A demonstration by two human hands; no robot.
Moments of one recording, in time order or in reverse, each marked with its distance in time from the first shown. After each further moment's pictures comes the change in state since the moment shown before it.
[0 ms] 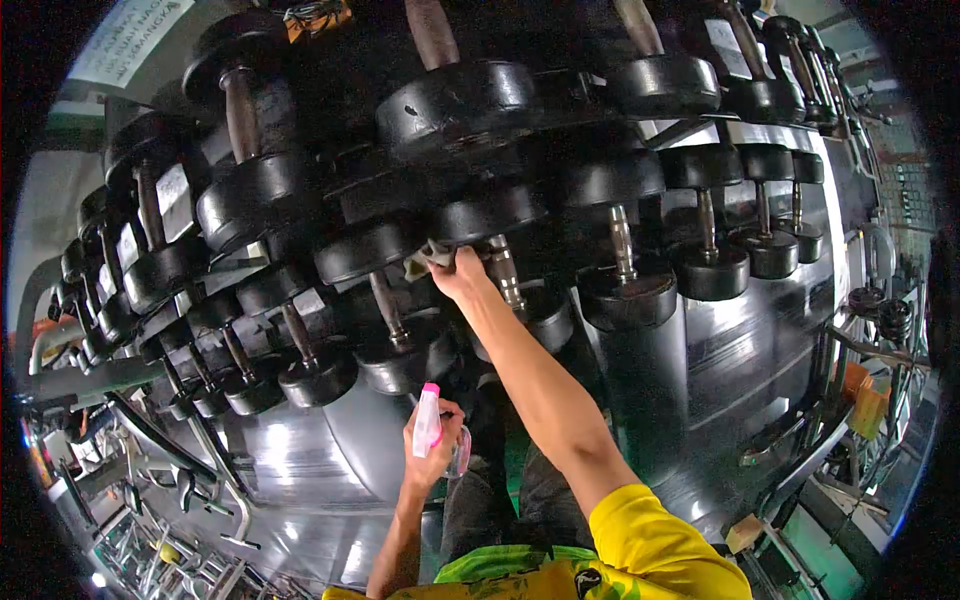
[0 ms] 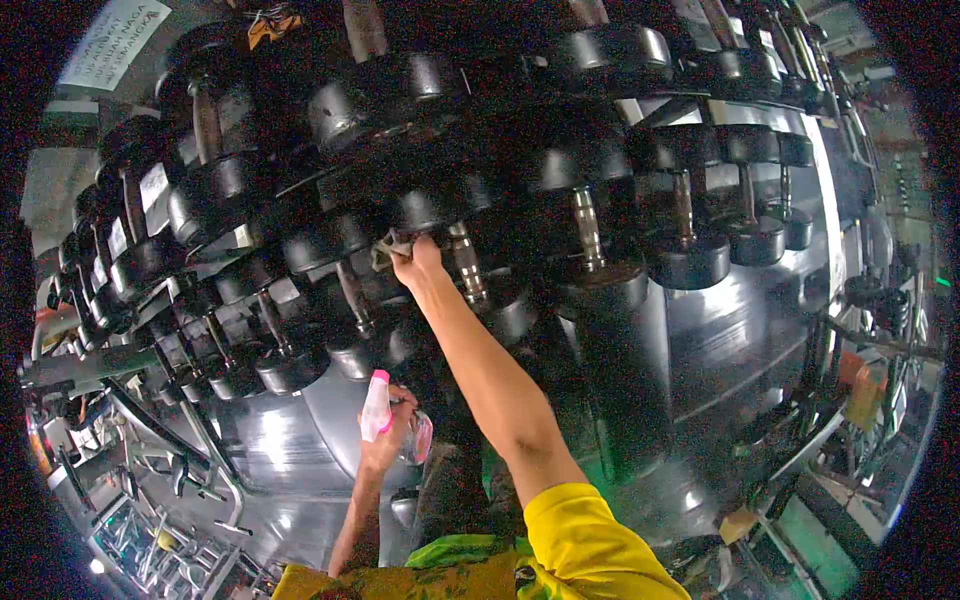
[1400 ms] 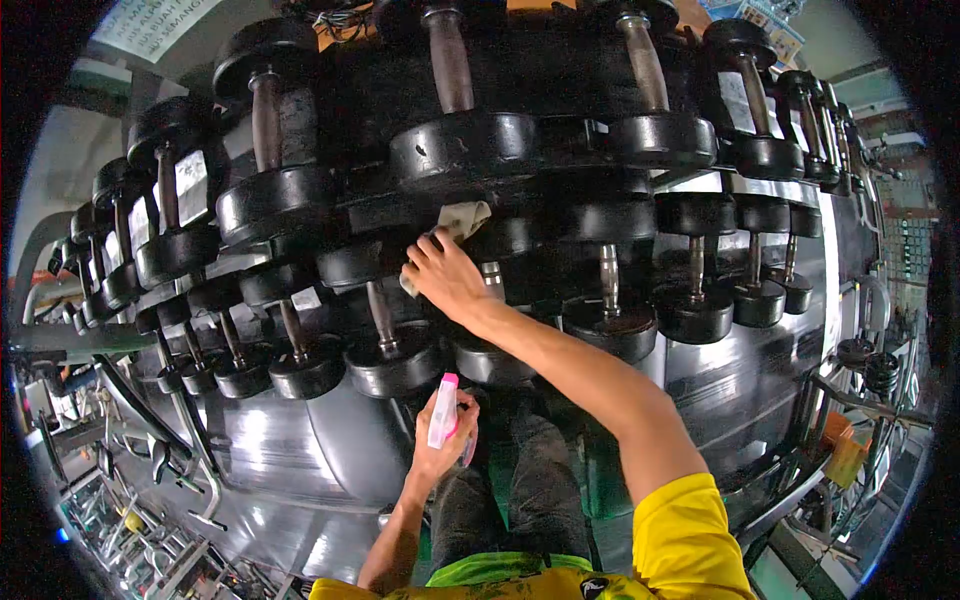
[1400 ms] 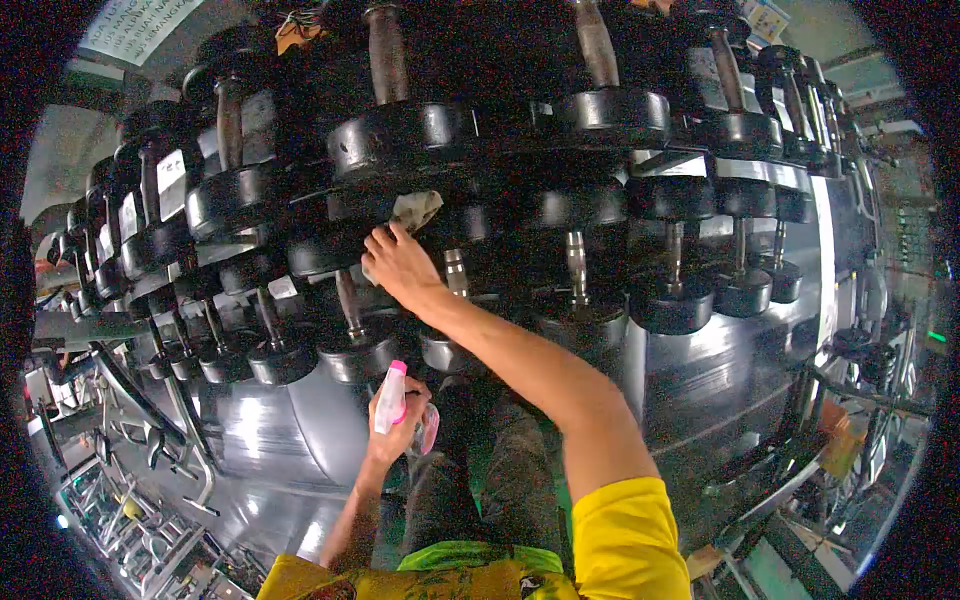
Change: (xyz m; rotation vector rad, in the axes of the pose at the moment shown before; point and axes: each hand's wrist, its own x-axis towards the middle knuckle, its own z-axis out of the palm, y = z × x) left_hand 0.019 0.029 0.056 -0.106 0.017 0.045; right_hand -0.089 -0.039 0.063 2.257 0.755 1.431
